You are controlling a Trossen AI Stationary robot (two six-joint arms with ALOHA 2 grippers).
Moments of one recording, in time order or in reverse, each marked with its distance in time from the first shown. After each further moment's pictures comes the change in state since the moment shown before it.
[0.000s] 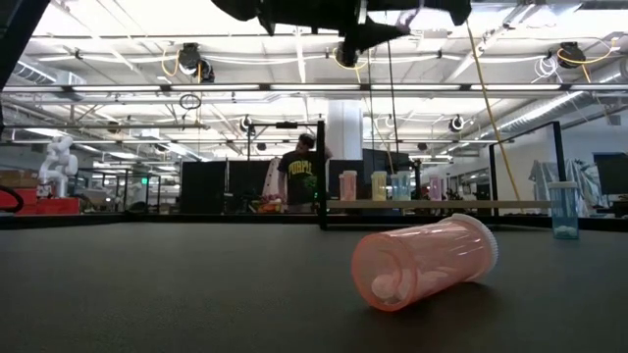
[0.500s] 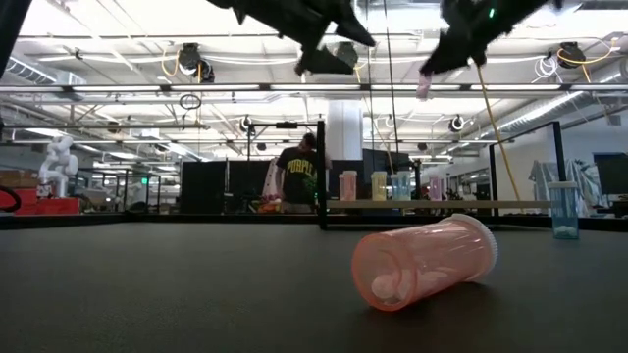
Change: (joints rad) left arm 0.101 -0.115 0.000 -0.341 -0.240 0.026; right arm -0.358 0.071 -0.013 -0.112 0.181 -0.029
